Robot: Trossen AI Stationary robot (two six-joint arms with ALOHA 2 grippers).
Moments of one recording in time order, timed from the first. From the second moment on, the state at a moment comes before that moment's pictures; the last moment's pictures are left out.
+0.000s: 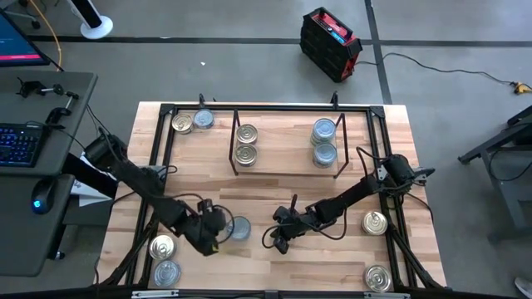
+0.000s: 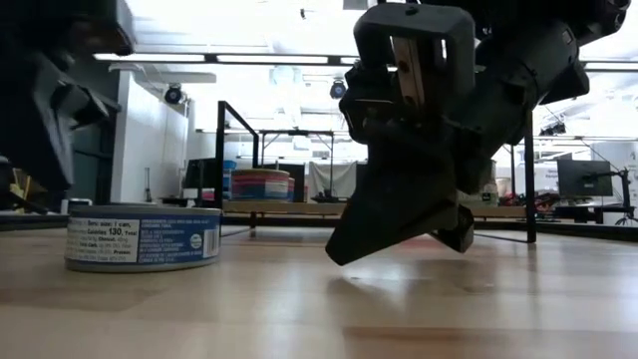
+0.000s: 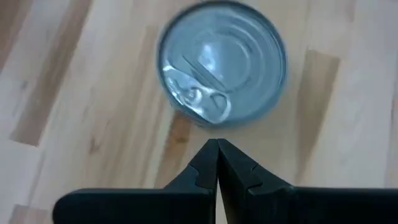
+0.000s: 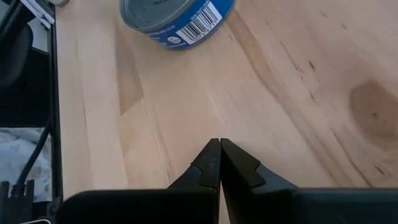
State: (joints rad) left arm -0.69 1.55 0.83 -0.46 -0.35 -0.88; right arm 0.42 2.00 1.01 0.25 0.10 0.95
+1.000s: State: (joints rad) left arm -0.58 1.85 0.93 0.02 -0.41 -0.80; right arm 0.46 1.97 1.01 0.19 0.07 0.94
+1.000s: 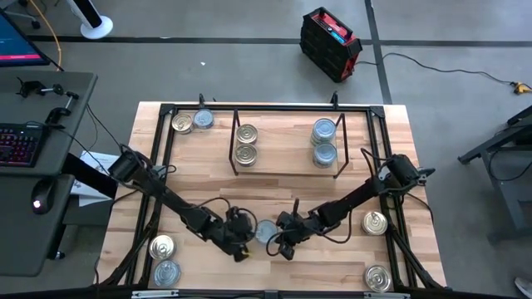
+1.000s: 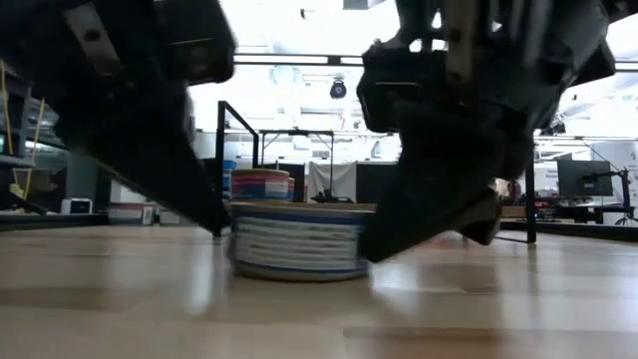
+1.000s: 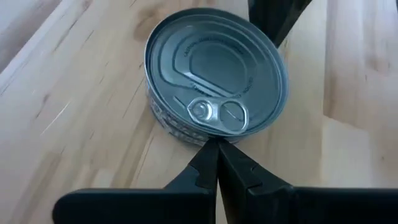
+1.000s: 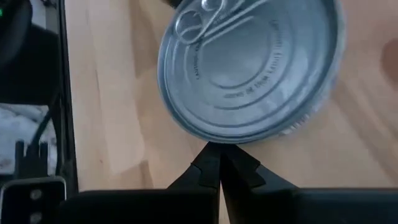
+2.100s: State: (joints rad) left arm -0.55 1.88 1.06 -0.15 -0.35 -0.64; right arm 0.46 1.89 1.01 0.00 0.13 0.93
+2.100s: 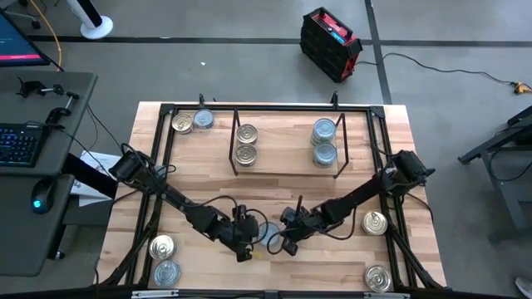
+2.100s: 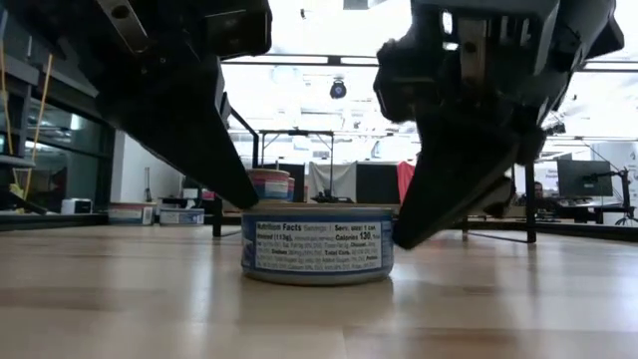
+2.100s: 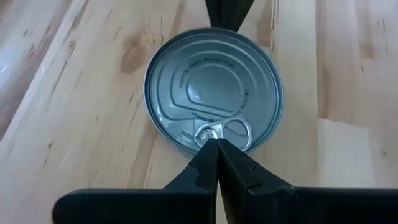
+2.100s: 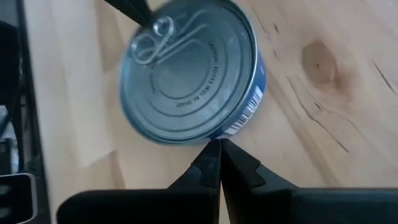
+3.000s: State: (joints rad) left arm -0.58 1.88 1.06 -0.01 -0.34 -0.69; right arm 0.45 1.80 1.01 0.04 0.14 0.91
